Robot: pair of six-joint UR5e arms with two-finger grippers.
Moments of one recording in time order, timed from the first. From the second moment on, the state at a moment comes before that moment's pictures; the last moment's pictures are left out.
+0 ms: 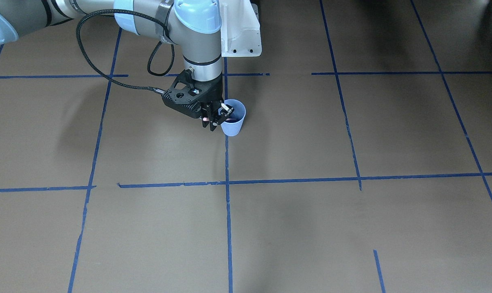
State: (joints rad) left arm -1.58 -1.41 -1.81 -1.49 -2.35 0.16; right arm 0.57 -0.72 1.66 -1.76 1.78 1.72
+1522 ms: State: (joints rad) left arm -1.58 -1.41 -1.78 -1.47 -2.35 0.12; right arm 1.05 -0.97 1.69 -1.76 2.25 0.82
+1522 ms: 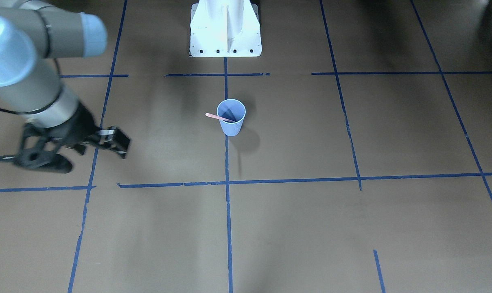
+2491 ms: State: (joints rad) left arm -1.58 -1.41 -1.80 -1.48 -2.34 0.11; right arm 1.50 -1.51 1.71 -1.75 2.31 -0.14
